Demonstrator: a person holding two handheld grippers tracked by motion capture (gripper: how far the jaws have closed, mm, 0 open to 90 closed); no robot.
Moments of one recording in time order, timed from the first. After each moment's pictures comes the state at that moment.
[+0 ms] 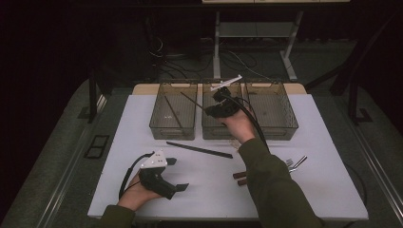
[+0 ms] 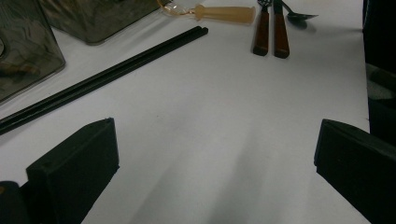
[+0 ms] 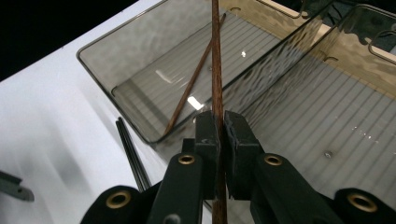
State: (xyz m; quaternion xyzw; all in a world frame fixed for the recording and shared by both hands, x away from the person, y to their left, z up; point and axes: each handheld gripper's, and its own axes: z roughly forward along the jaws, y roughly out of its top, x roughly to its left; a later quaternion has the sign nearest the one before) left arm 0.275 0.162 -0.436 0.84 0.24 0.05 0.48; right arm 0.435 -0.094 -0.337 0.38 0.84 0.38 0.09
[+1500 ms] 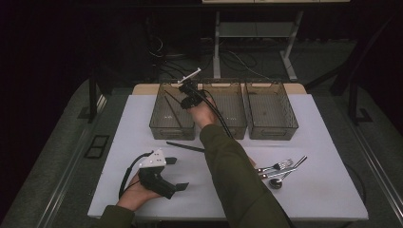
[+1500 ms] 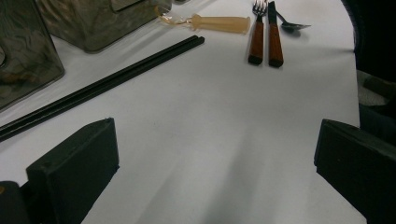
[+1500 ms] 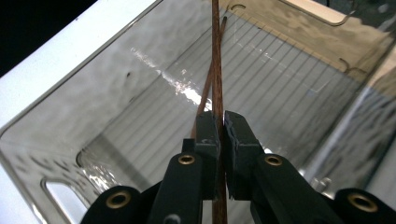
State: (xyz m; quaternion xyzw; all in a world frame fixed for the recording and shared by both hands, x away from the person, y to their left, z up) left arm 0.275 0.162 -0.433 0.84 0.23 0.05 0.49; right arm 0.501 0.009 -0.365 0.44 0.84 0.32 0.09
